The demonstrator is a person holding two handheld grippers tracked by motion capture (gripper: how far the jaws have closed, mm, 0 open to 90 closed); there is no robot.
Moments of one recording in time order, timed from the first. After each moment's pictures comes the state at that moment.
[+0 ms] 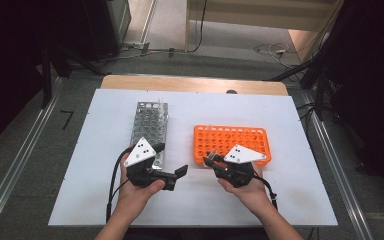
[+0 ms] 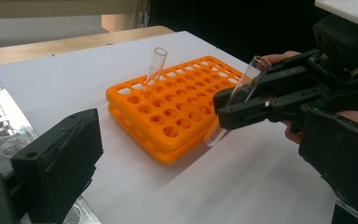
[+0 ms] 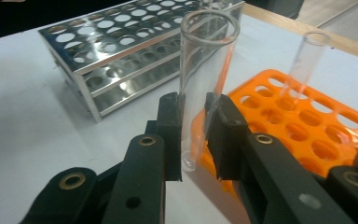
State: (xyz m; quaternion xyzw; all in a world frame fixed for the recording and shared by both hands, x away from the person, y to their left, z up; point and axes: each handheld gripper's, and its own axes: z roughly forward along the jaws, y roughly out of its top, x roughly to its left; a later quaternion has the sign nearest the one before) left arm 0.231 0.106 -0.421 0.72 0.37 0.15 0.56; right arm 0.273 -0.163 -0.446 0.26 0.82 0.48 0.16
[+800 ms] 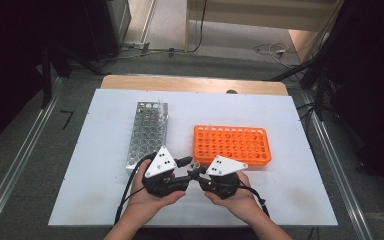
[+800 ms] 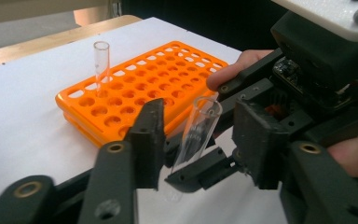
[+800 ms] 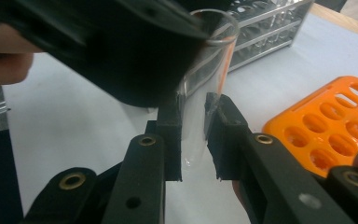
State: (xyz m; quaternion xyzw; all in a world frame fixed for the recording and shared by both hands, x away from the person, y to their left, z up) left arm 0.219 0.068 -0.421 0.77 0.31 0.16 0.54; right arm 0.249 -0.130 -0.450 0.21 0.85 0.46 0.14
